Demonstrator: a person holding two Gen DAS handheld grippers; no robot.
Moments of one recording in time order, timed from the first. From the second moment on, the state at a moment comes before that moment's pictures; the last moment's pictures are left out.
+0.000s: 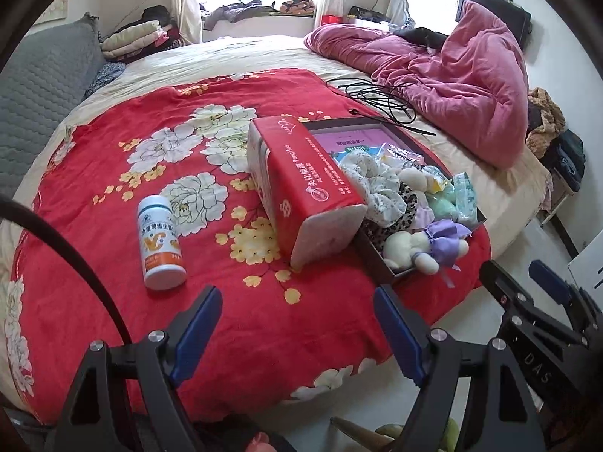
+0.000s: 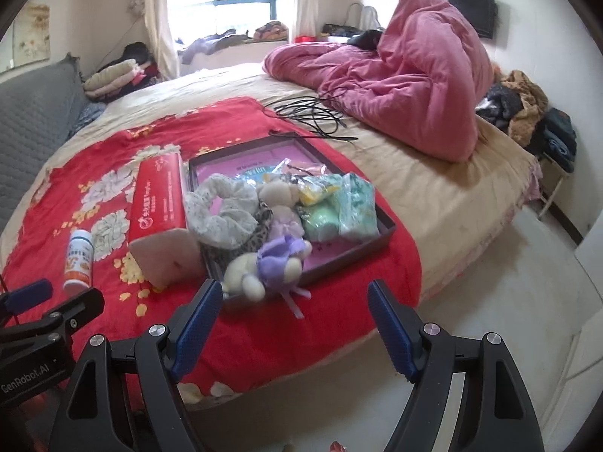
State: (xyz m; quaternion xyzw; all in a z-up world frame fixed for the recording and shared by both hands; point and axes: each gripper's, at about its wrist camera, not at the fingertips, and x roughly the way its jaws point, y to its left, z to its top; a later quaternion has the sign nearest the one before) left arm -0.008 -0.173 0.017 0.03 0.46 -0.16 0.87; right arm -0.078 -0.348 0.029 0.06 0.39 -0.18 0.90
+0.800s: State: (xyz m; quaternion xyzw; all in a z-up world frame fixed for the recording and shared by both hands) left arm -0.016 -0.172 0.005 0.04 0.46 -0.15 0.87; right arm -0.082 -0.343 0.017 0.06 0.40 -0.17 0.90
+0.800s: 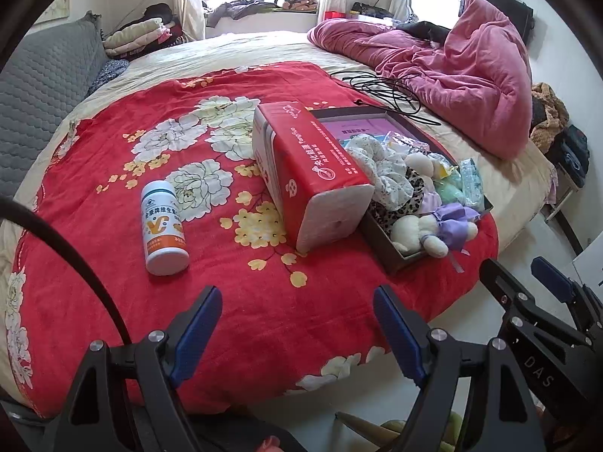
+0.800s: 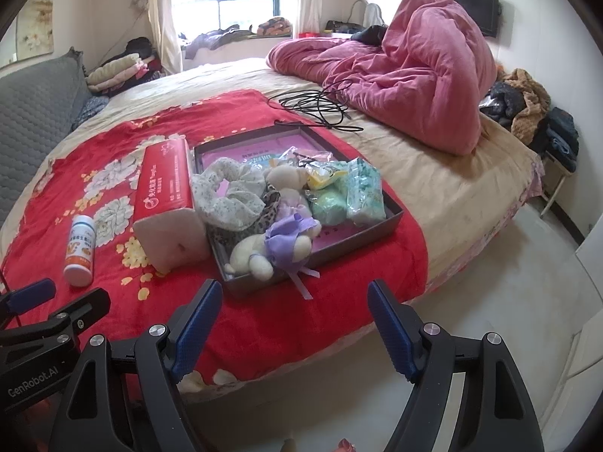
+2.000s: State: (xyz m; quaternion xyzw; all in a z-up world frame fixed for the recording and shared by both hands) left arm -0.019 -0.177 -0.001 0.05 0.47 -0.15 0.87; right arm -0.081 -0.339 0.010 0.06 0.41 -0.16 0.90
